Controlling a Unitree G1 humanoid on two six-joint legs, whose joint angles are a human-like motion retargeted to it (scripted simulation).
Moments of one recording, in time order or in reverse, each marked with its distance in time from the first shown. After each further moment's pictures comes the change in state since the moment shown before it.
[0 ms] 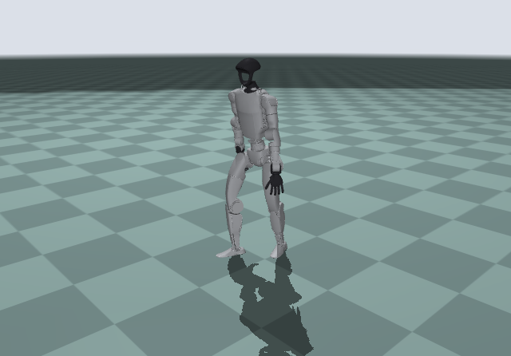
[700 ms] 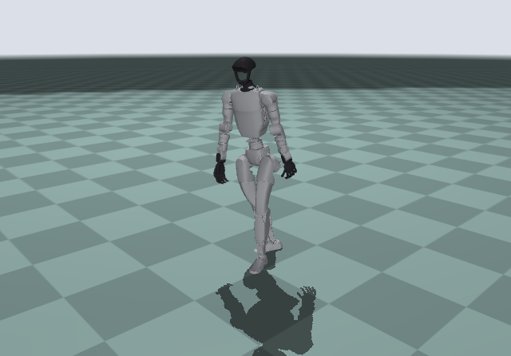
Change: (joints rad) left arm 0.241 -0.155 0.181 0.196 0.040 0.119 0.038; right arm -0.353 0.035 -0.119 -0.138 0.455 0.035 0.028; waist 0.178 -0.023 0.030; left_leg -0.485 0.086 0.033 0.268 0.201 -0.068; right_leg 0.547 0.151 -0.116 -0.295 -0.130 0.004
